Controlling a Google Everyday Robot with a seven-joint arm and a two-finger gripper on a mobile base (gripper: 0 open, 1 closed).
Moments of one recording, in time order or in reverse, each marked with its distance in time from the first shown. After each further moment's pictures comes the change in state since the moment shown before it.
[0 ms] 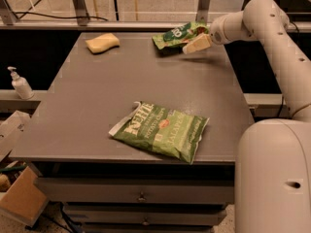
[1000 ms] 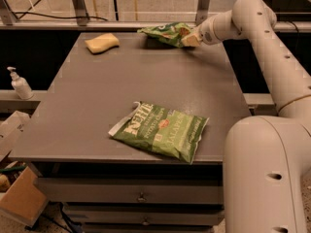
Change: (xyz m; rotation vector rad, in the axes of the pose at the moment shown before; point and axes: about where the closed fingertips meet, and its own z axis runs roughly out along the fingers) arm -0.011 0.025 0.026 -0.071 0.018 -0.027
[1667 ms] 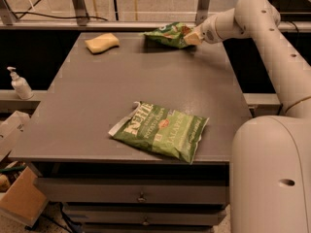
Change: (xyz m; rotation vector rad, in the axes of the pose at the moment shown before) arm -0.004 0.000 -0.014 0.013 -0.009 0.016
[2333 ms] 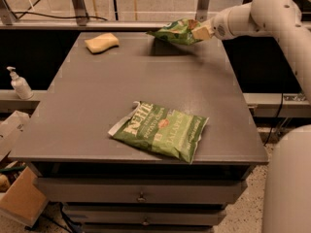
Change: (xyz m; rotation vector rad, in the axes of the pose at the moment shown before) arm -0.016 0.006 -0.052 0.050 -0.051 0.053
